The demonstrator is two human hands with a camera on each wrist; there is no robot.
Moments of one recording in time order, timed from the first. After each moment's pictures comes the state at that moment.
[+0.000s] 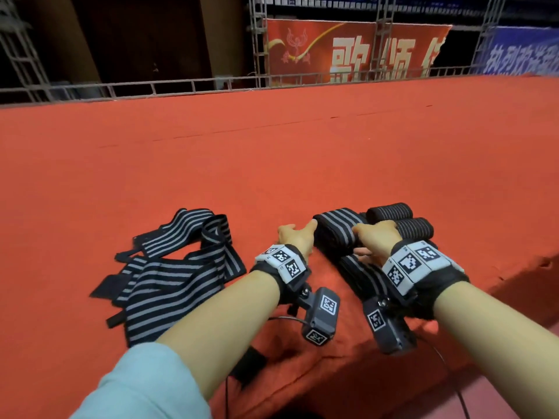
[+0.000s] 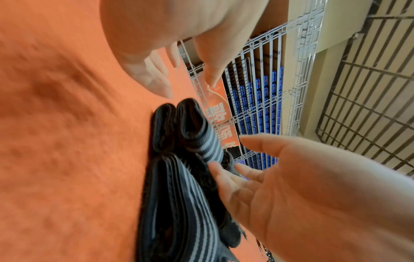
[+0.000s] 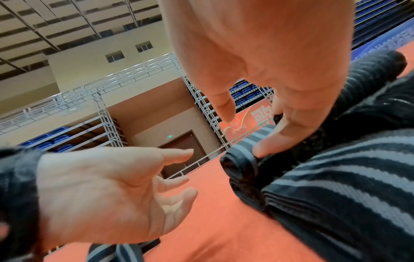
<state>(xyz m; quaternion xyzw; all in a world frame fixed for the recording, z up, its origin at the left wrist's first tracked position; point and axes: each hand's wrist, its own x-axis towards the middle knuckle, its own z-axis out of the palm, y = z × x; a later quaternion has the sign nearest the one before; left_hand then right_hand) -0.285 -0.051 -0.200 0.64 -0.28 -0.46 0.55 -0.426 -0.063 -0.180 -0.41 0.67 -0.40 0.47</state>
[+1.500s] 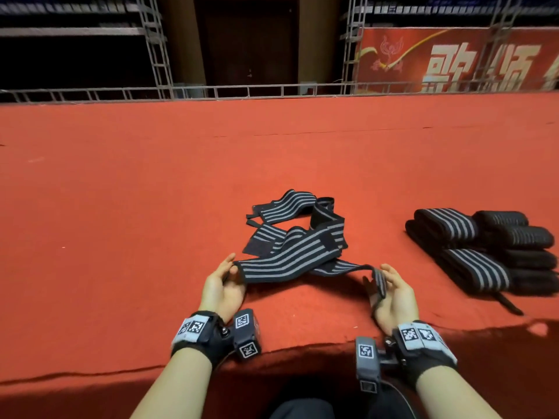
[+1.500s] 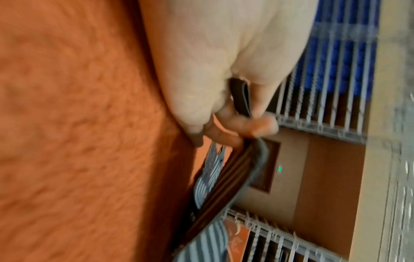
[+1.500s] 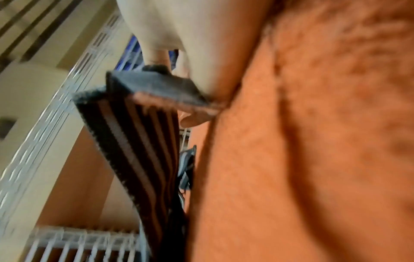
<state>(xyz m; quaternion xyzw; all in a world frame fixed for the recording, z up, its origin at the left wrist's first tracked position) -0.006 0.208 -0.267 0.33 0.00 -0.49 0.81 -0.285 0.086 -0.281 -0.21 0.31 -0.56 0.74</state>
